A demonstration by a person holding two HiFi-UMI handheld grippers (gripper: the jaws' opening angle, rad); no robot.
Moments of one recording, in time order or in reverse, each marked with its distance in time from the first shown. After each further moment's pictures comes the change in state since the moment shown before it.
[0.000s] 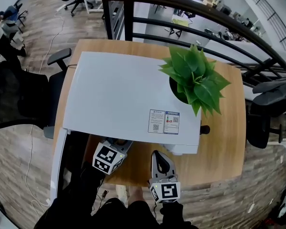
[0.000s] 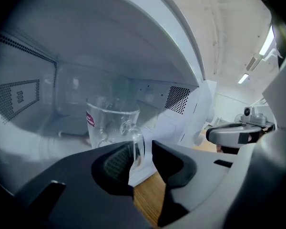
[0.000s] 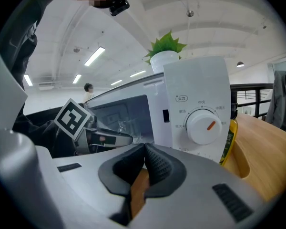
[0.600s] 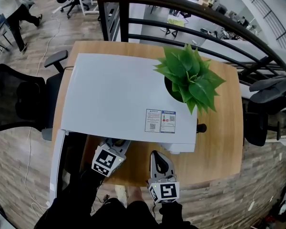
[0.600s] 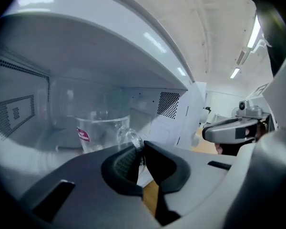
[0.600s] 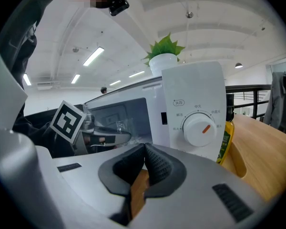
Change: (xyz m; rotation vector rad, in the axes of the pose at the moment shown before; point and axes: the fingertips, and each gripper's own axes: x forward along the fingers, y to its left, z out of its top) left arm -0.004 -0.013 0.016 0.107 -0.079 -0.022; right arm -0.006 -0.002 0.004 0.004 -0.006 -0.024
